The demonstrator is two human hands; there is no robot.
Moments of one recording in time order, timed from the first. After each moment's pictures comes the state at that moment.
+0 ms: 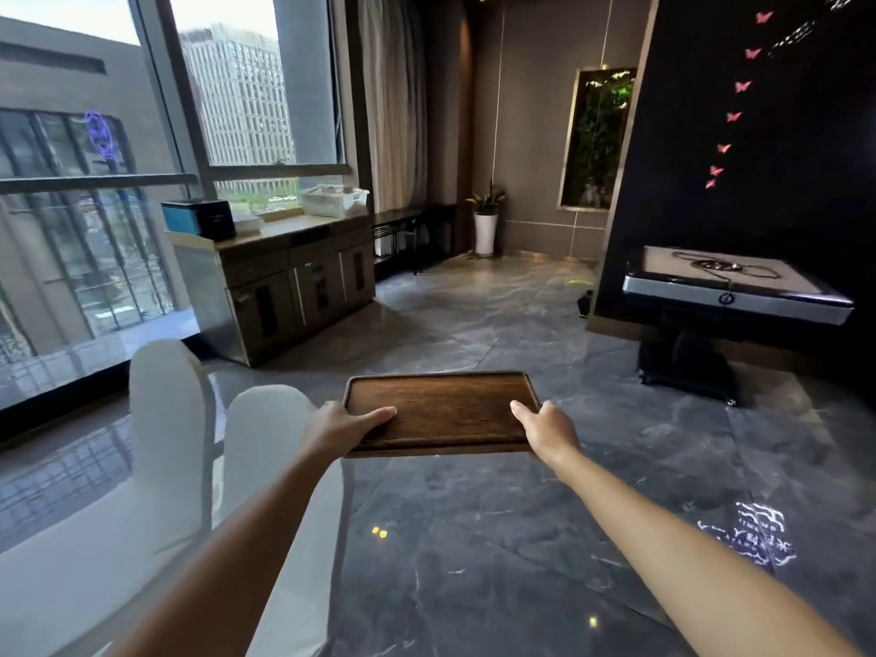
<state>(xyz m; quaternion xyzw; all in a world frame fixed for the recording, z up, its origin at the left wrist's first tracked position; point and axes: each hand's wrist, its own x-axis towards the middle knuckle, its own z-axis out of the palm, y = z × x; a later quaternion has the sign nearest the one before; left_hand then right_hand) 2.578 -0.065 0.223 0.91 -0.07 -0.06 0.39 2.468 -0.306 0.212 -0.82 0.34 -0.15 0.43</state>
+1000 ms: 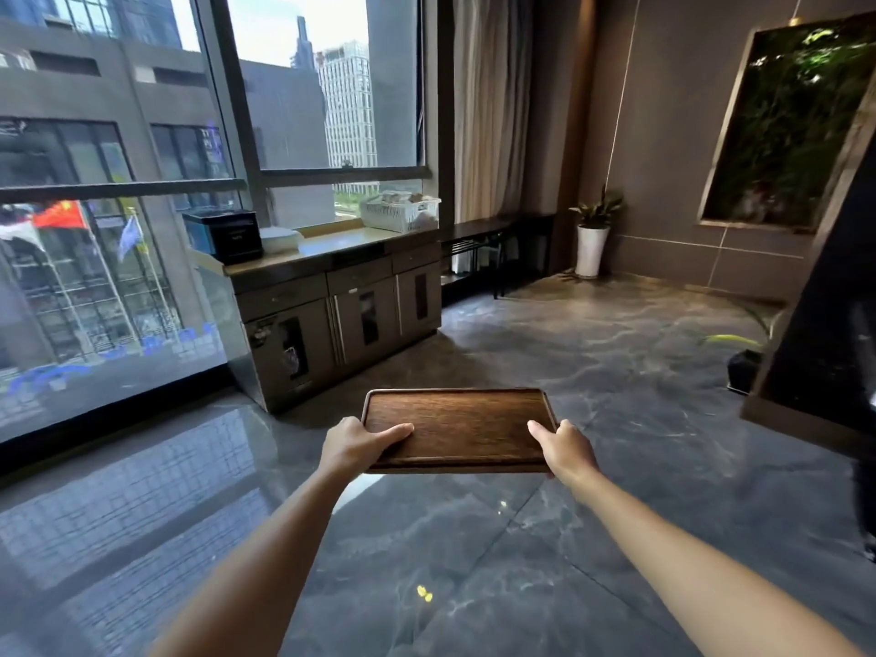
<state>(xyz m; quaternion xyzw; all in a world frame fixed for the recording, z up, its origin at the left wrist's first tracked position) 3.252 -0.400 0.183 0.91 0.06 -0.01 0.41 3.199 -0.657 0.172 -0.85 0.25 -0.08 0.45</state>
